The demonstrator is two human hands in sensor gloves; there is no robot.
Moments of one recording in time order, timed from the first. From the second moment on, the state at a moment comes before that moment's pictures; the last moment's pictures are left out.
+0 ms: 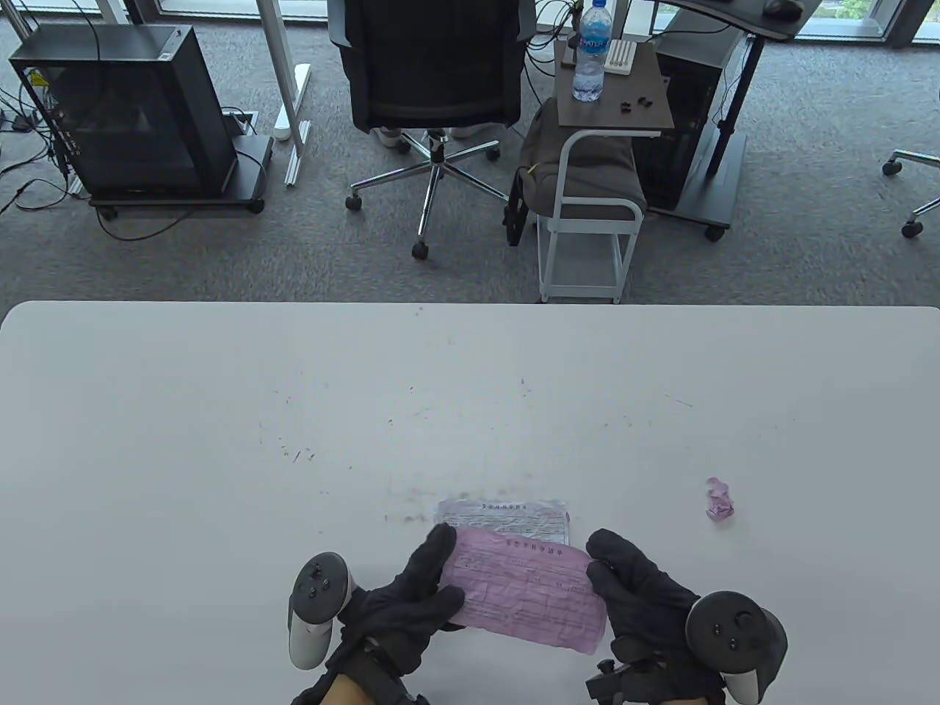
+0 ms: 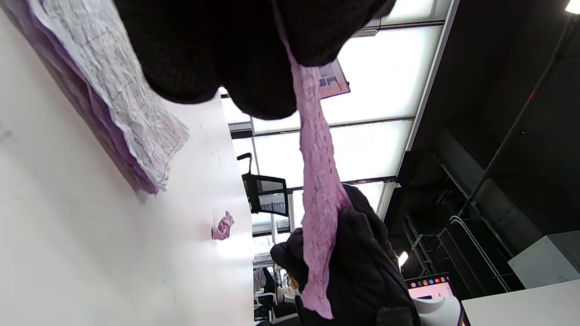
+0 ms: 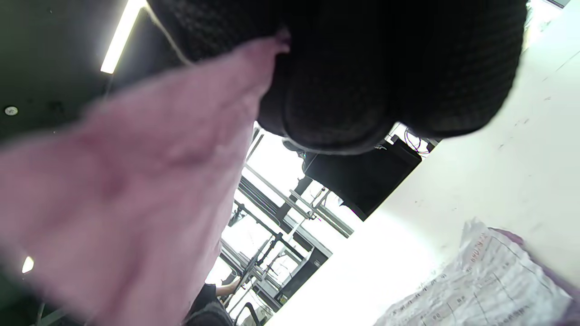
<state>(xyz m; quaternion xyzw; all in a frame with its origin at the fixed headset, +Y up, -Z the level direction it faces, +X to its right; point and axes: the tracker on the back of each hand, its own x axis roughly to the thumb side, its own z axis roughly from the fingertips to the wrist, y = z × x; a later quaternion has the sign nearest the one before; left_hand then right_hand) -0.148 -0.742 -0.229 -0.13 -0.22 0.65 0.72 0.179 -0.684 -0.202 0.10 -0.13 0.87 0.47</state>
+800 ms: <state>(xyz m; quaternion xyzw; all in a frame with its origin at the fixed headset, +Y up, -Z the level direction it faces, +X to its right) -0.137 -0.722 -0.246 -0.17 -0.20 0.42 0.87 0.142 -0.681 -0.286 0.12 0.04 0.96 0.24</state>
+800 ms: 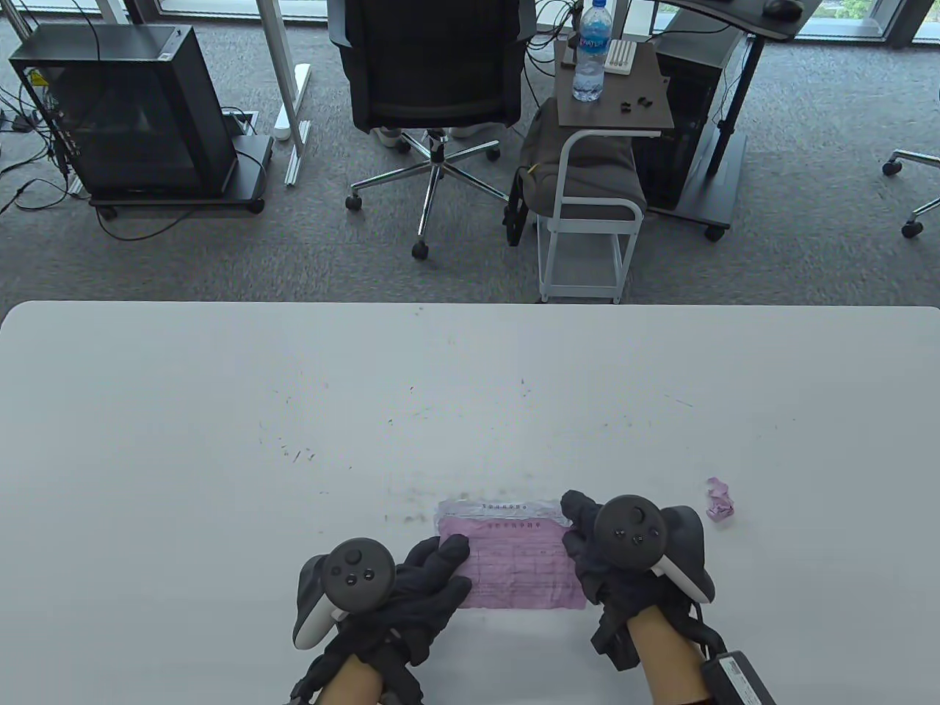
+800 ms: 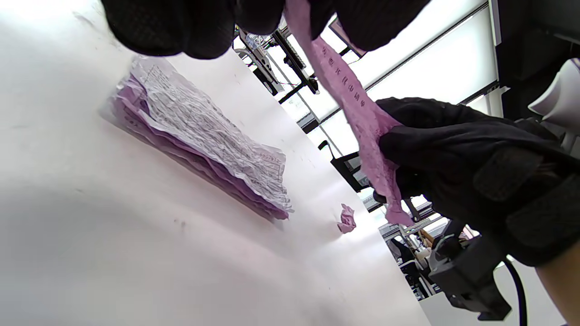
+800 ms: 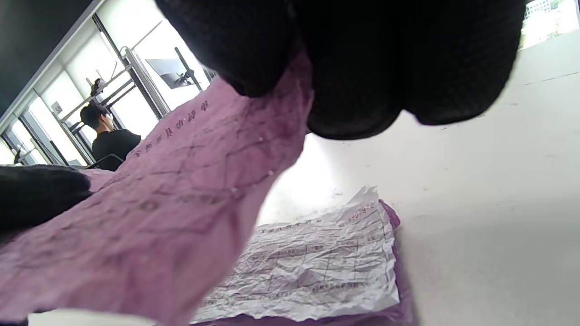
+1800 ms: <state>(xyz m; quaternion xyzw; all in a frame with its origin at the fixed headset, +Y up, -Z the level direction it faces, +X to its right) -0.114 -0.791 -0.304 -0.23 -0.12 0.12 0.96 0.099 -0.775 -0.343 0.09 0.06 0.99 0.00</state>
